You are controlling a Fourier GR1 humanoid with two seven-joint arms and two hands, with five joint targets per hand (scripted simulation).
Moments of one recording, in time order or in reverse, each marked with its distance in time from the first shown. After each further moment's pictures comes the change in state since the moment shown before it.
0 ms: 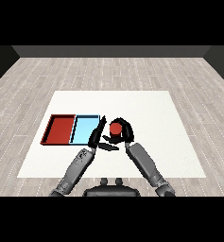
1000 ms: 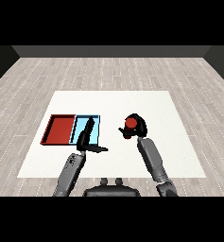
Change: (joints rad) left arm 0.155 0.000 0.163 -0.154 -0.063 -0.135 -0.027; right arm -0.025 -0.024 -0.336 0.177 0.074 0.237 -0.044
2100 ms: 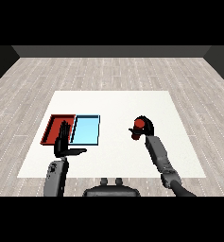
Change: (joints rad) left arm 0.159 0.038 0.304 -0.093 0.015 -0.154 -0.127; right arm -0.164 -0.103 -0.210 0.523 0.032 0.175 -0.174
